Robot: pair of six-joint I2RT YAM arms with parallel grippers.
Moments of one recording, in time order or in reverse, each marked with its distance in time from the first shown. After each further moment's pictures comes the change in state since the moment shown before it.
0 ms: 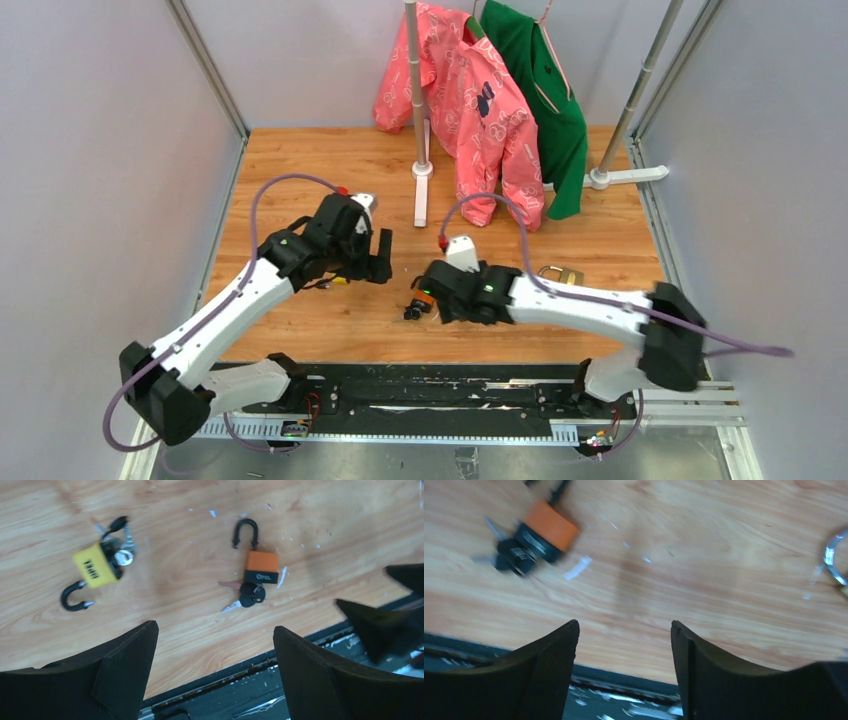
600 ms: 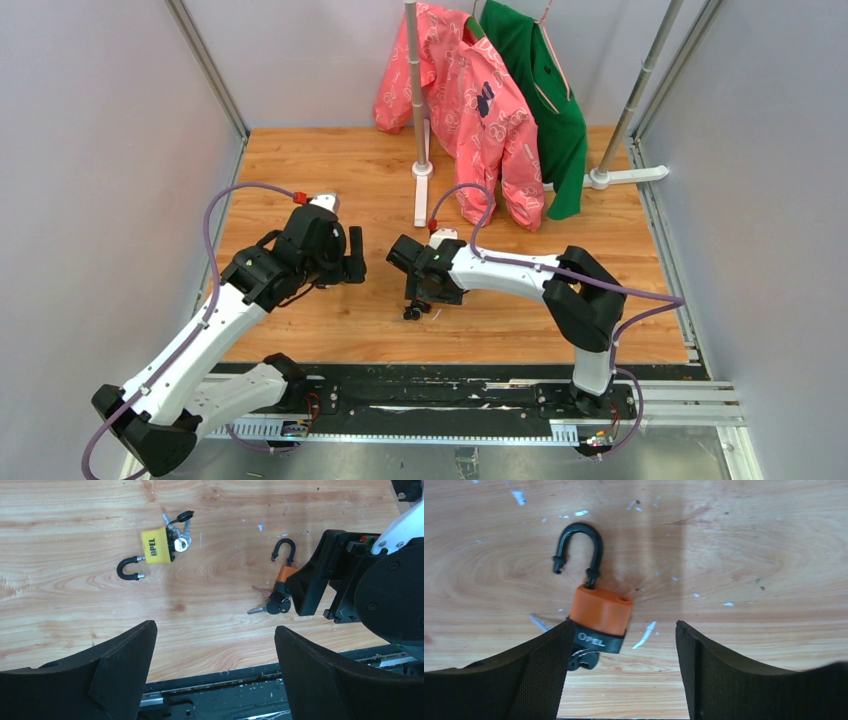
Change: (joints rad) left arm 0.066 -0.215 -0.002 -0.142 -0.222 -0.134; right arm -0.103 0.568 0.380 -0.006 -0.110 0.352
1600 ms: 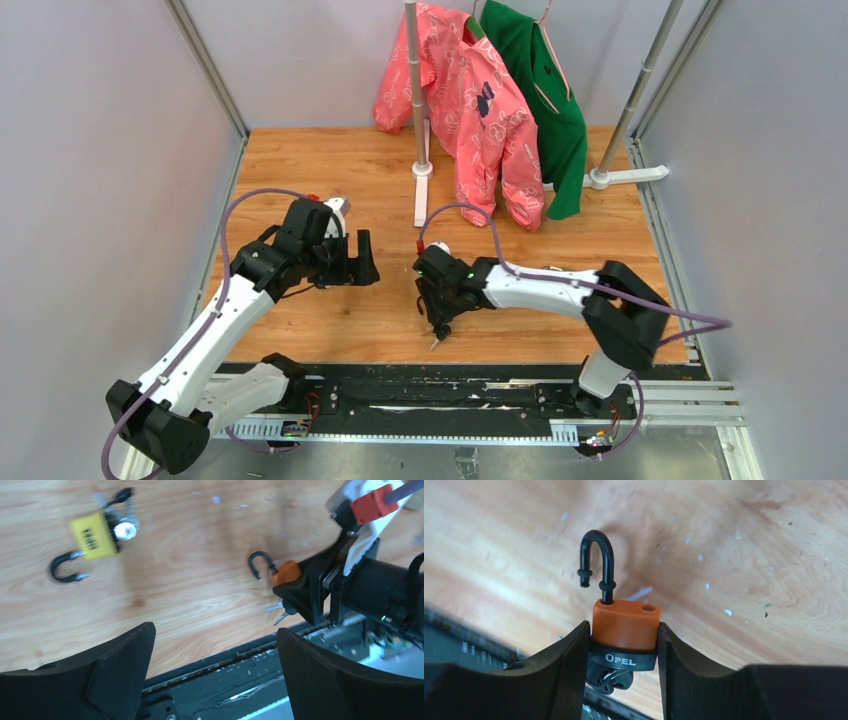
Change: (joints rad) left arm 0.122 0.027 -0.050 0.036 0.265 0.042; right arm -0.008 -0.141 -0.245 0.274 -0.190 -0.453
